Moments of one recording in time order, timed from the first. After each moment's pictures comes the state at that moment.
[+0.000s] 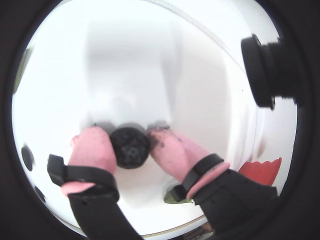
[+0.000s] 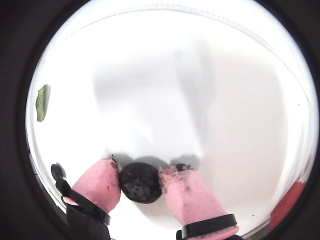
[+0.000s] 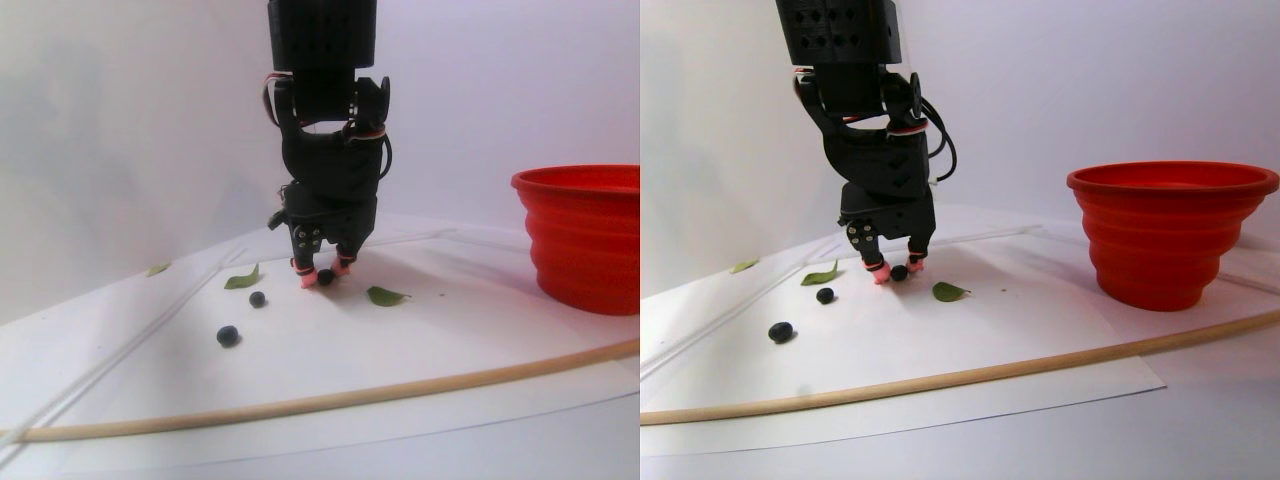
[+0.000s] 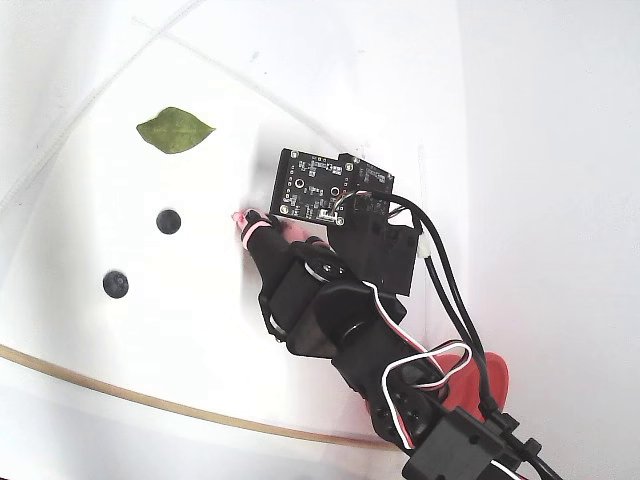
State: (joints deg) arm 5.0 59.9 109.3 -20.1 -110.4
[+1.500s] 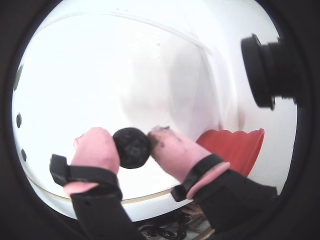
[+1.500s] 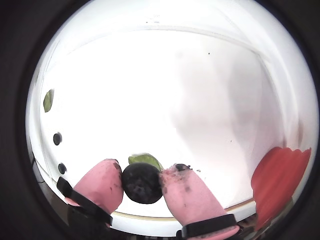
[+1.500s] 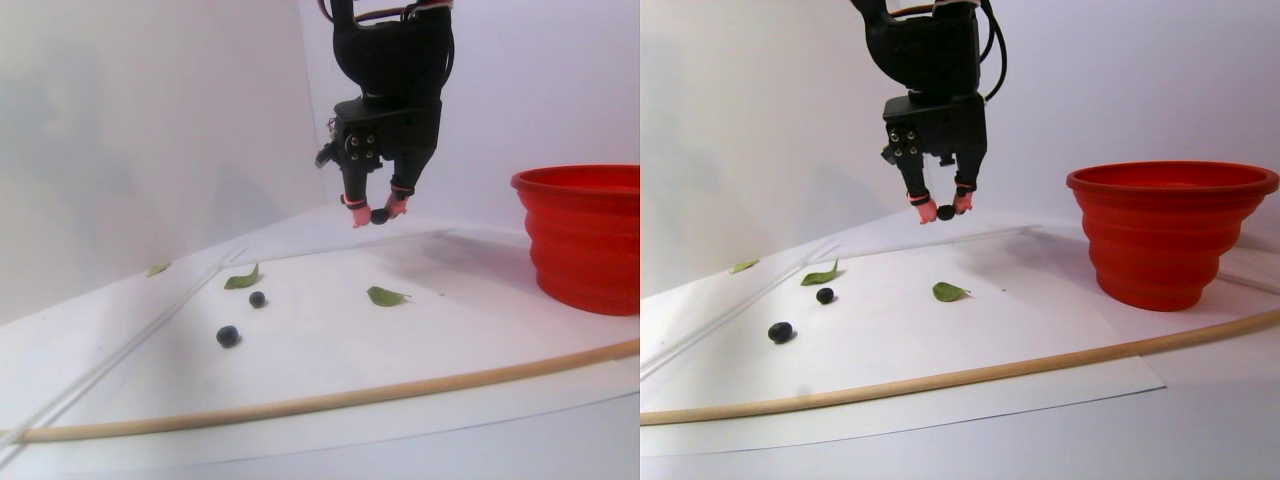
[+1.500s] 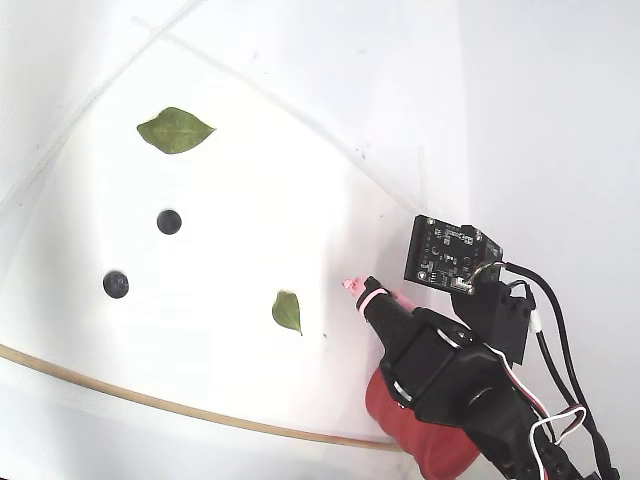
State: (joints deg) arm 14.9 90.0 123.4 -2.9 -111.1
